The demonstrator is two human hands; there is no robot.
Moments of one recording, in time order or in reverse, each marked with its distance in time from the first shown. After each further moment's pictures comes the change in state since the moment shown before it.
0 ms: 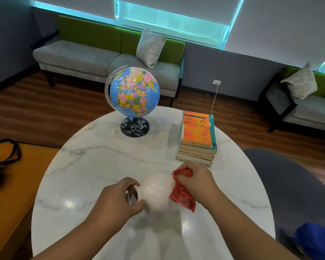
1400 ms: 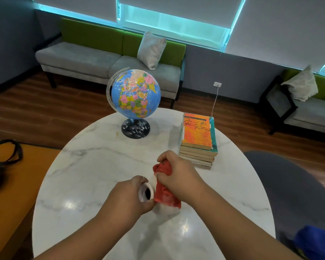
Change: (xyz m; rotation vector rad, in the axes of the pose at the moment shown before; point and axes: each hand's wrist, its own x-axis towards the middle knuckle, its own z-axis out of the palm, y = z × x) left_hand 0.004 0.030 0.006 0.109 0.032 0.141; right_hand -0.013 -0.055 0.016 -0.284 -0.106 -0.233
